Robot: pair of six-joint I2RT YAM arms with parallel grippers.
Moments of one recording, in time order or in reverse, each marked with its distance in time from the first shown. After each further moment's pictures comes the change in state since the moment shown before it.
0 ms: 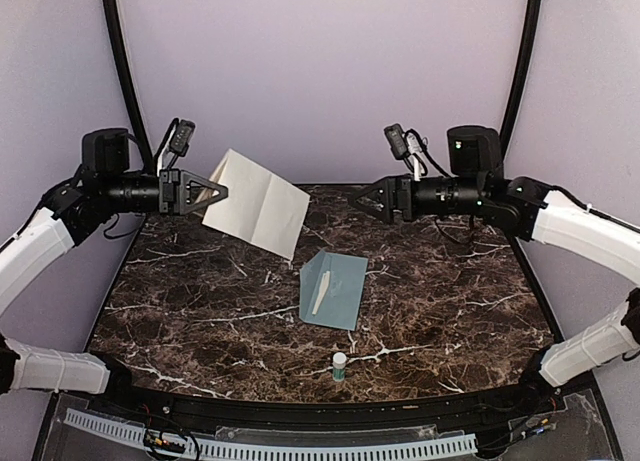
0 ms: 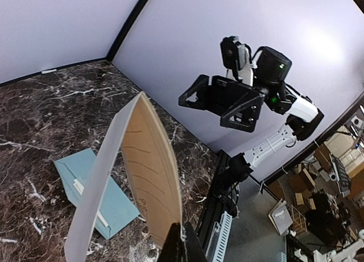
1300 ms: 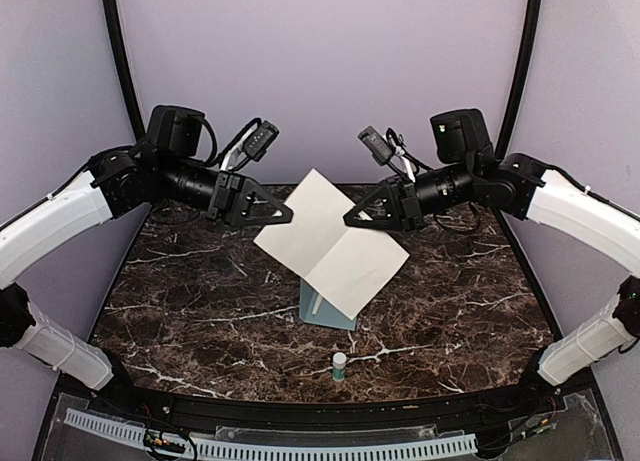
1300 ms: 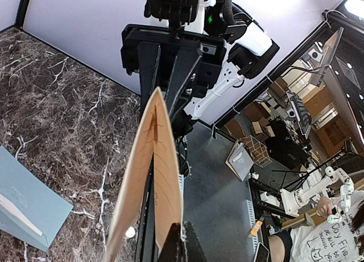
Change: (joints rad) left arm -0.381 0.287 0.325 -0.192 0.043 0.111; right arm 0.030 0.081 0.201 -0.266 -0.435 -0.209
